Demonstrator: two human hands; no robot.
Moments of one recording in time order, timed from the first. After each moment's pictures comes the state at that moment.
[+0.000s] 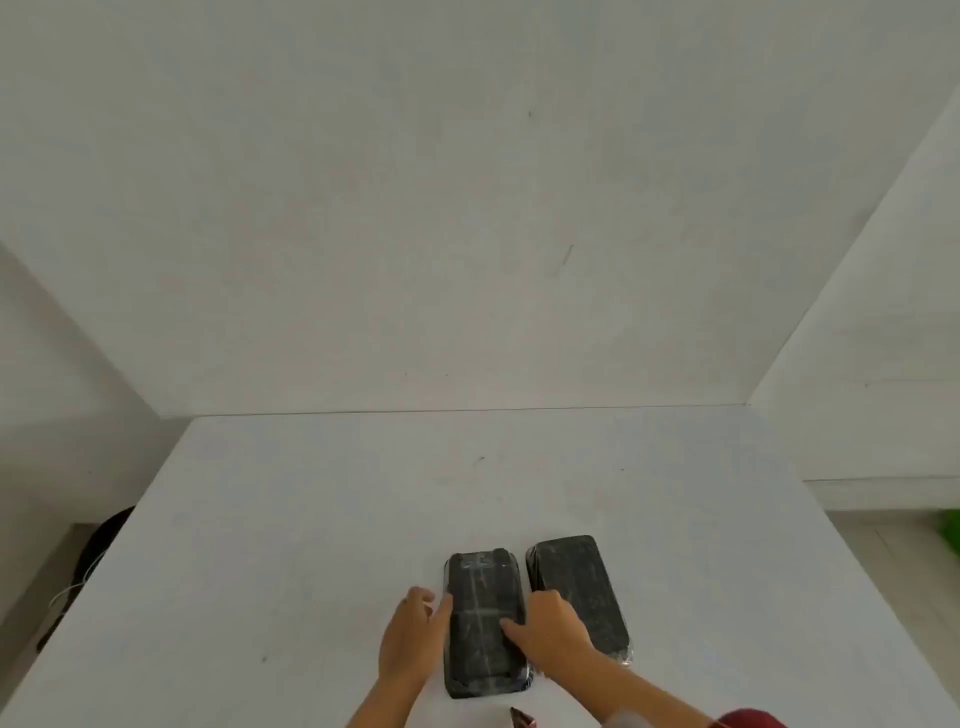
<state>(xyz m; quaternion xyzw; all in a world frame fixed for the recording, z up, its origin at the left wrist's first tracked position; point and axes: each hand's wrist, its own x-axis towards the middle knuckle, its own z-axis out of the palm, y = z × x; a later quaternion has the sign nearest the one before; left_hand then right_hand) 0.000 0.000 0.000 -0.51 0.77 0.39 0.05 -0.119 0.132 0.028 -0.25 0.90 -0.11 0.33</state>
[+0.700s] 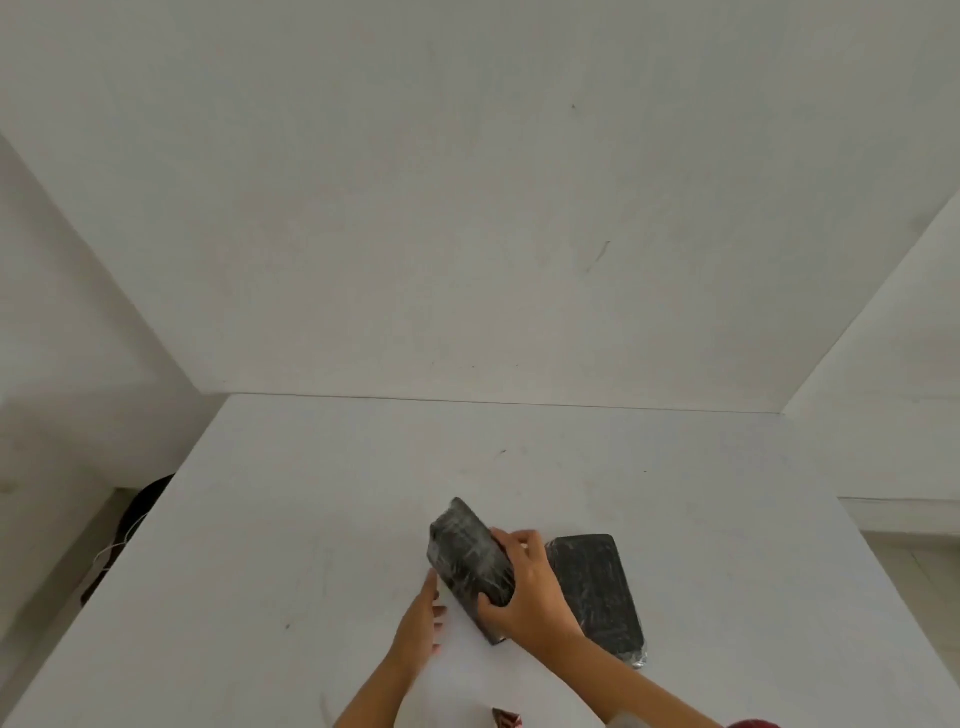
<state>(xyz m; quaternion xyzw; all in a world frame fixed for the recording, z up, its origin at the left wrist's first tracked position) 0.008 -0.005 0.015 -0.57 0.43 0.70 0.01 -0.109 0.110 0.031 -0.41 0.81 -0.37 0.22</state>
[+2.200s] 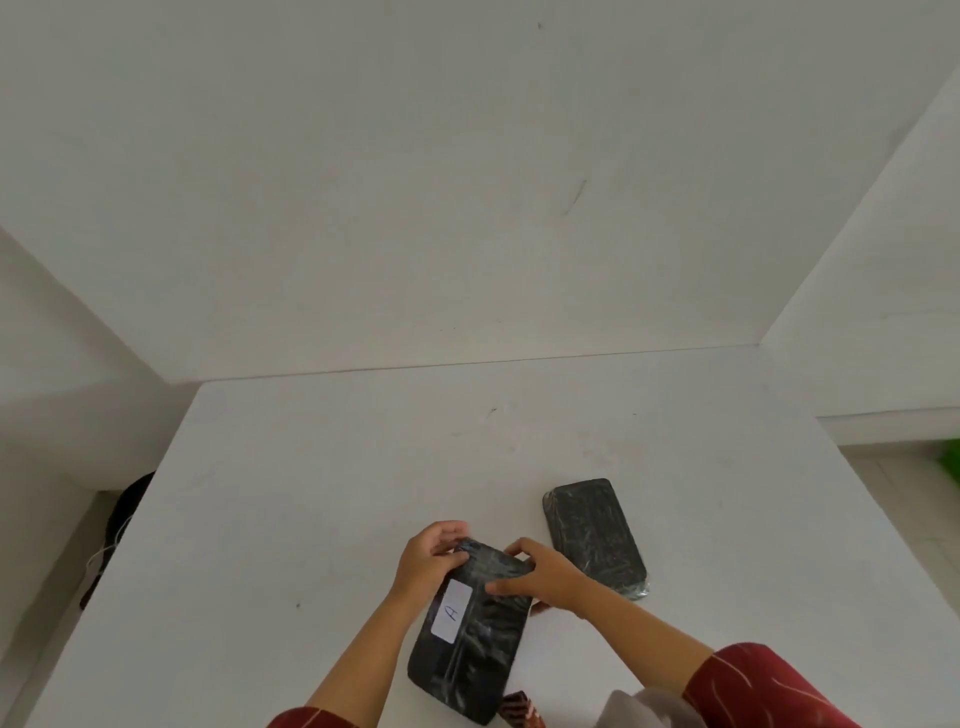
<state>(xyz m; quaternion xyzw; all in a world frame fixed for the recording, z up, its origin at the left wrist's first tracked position) 0.012 -0.027 0.028 -0.39 0.69 0.61 0.00 -0.111 0.124 -0.001 -0.20 0.74 -0.35 0.53</state>
